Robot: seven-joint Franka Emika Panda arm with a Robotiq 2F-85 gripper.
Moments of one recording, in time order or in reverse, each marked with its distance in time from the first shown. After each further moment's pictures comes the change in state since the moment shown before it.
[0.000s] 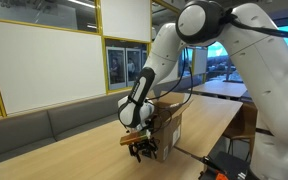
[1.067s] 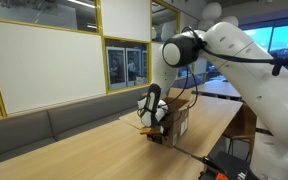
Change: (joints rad) arm -0.008 0.227 -0.340 0.161 -0.155 0.306 0.019
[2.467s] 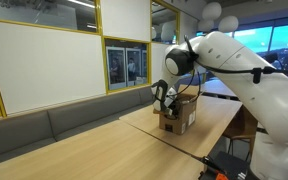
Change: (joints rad) arm -0.099 0.094 -0.229 0.260 0.000 -0.001 0.034
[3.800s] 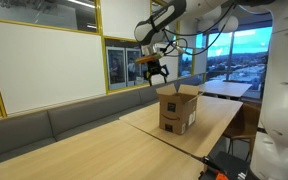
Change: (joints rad) arm -0.025 -0.812 0.404 -0.089 0.034 -0.896 -0.181
